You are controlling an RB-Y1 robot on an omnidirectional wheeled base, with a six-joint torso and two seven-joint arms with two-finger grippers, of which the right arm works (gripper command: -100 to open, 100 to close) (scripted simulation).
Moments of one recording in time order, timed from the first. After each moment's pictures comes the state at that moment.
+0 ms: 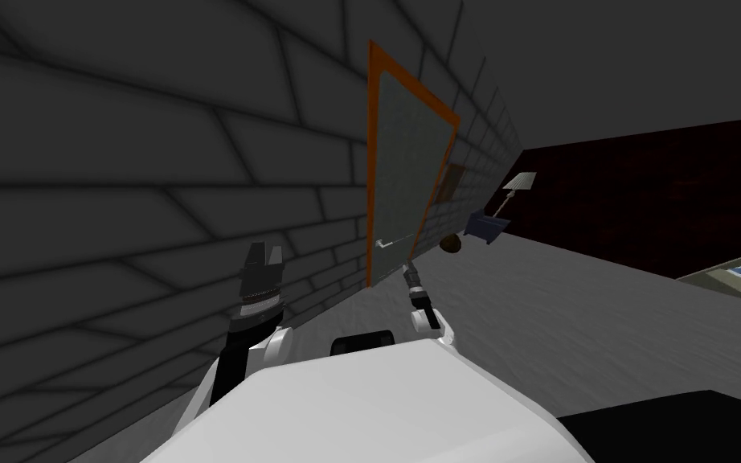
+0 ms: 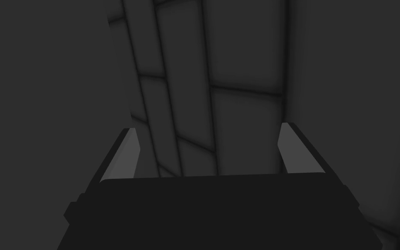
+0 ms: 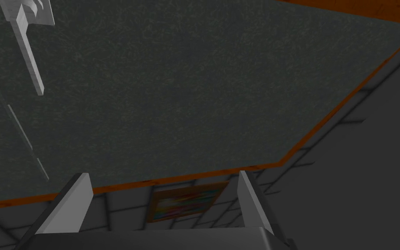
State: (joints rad) arm 0.19 -0.19 0.01 -1.37 -0.05 -0.69 -0.05
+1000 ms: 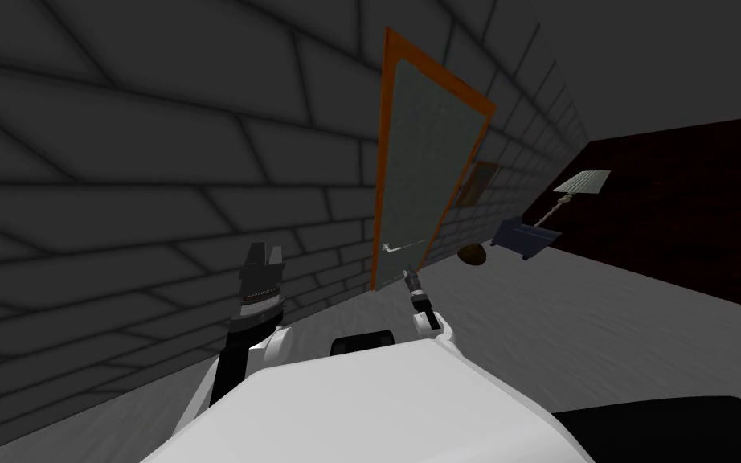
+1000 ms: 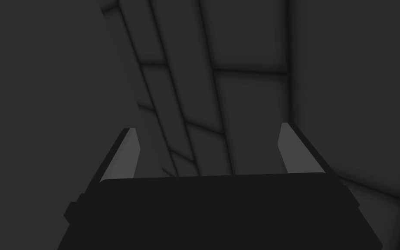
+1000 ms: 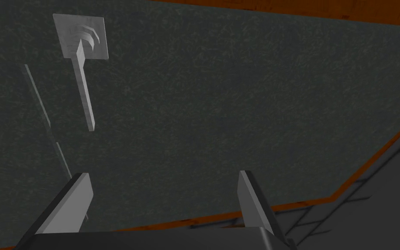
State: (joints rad) arm 0.10 -0.23 0.02 -1.10 -0.08 -0.76 -0.11
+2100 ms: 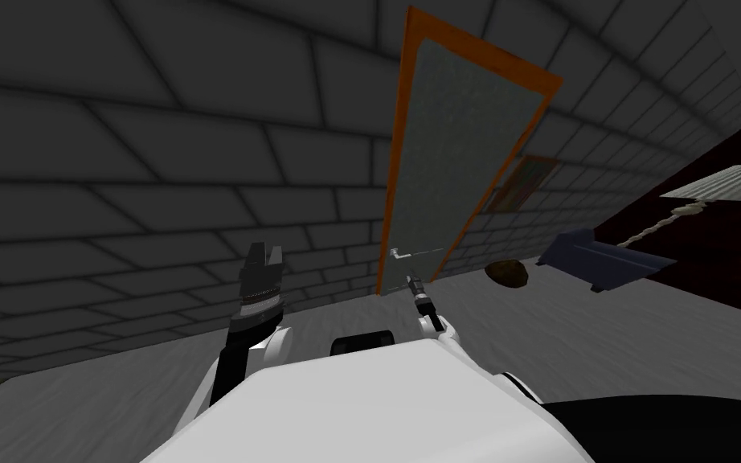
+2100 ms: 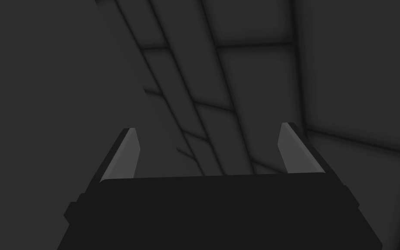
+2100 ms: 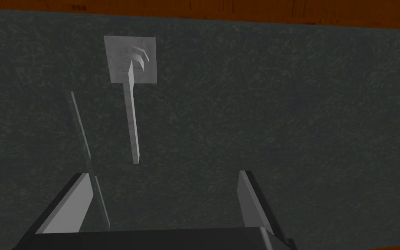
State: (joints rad) arm 0.01 -0.28 0.02 -0.83 -0.11 -0.83 -0.18
